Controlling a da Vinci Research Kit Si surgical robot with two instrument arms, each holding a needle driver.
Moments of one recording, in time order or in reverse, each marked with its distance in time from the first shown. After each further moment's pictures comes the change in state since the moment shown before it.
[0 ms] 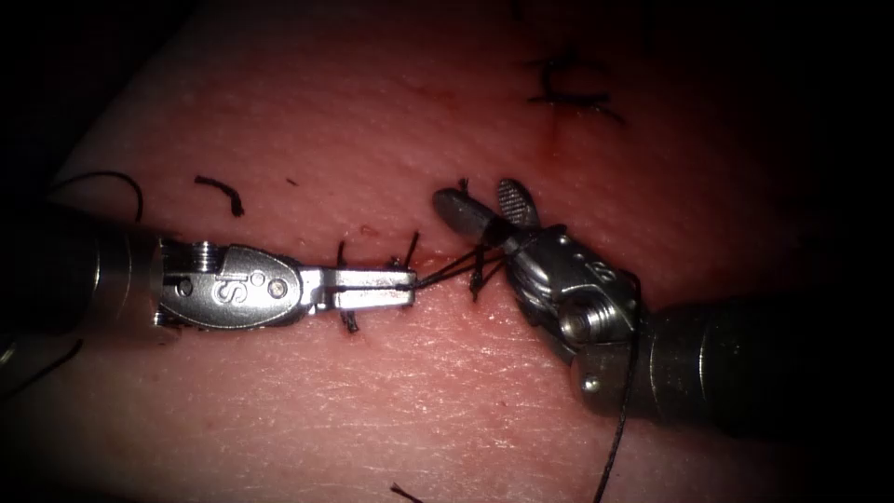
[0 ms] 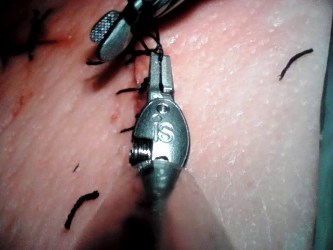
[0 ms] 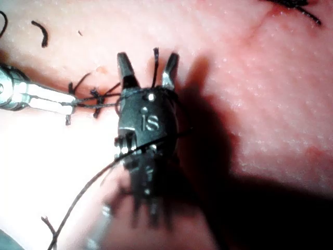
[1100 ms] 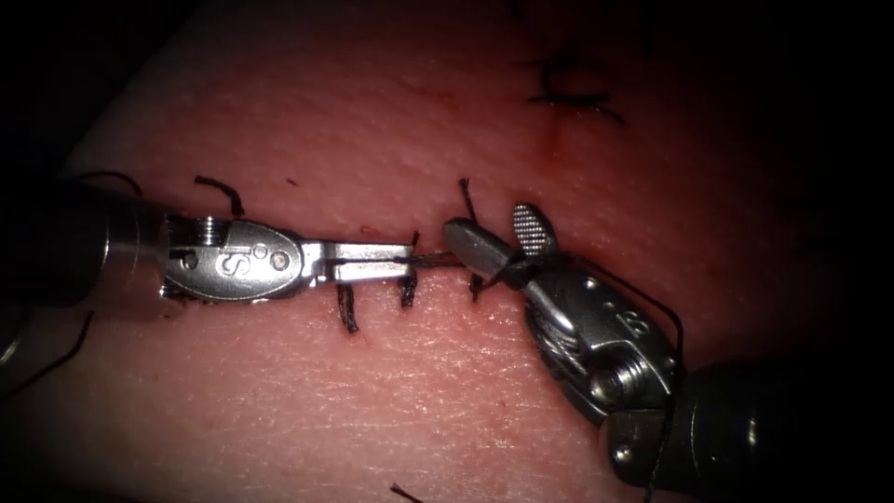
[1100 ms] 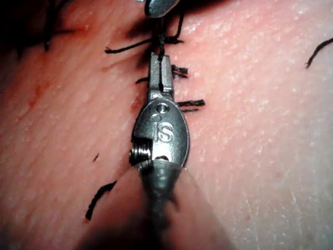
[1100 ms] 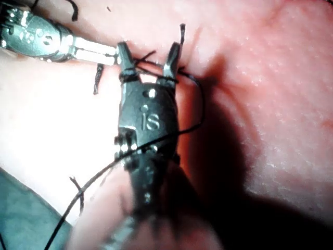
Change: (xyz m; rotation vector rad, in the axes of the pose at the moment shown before) right arm 0.001 -0.003 -0.006 0.080 0.072 -0.061; left arm -0.002 -0.003 0.000 0.020 -0.010 0.005
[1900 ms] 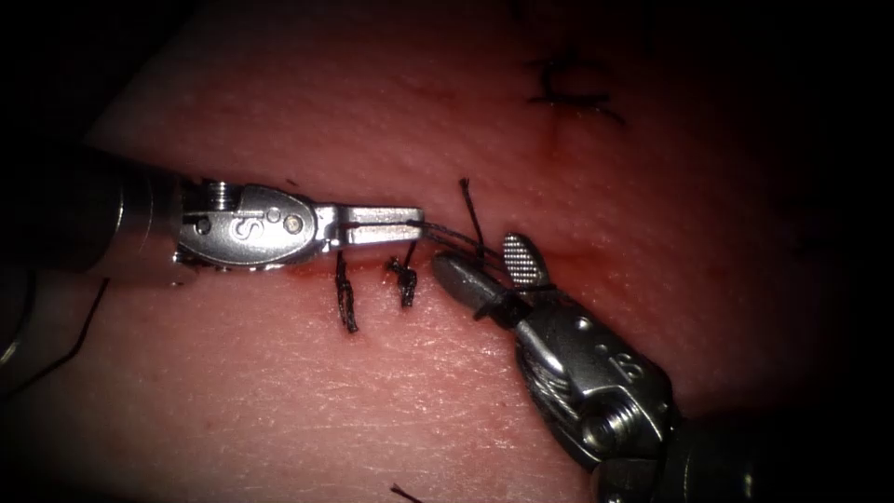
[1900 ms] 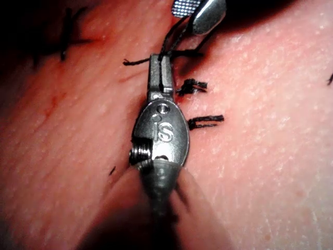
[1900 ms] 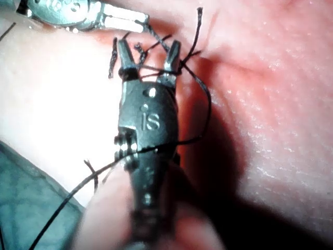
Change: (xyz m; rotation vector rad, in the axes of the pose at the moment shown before) right arm -0.002 -0.002 -0.001 0.039 0.008 -0.015; left arm 0.001 -0.002 0.002 0.025 0.000 -0.015
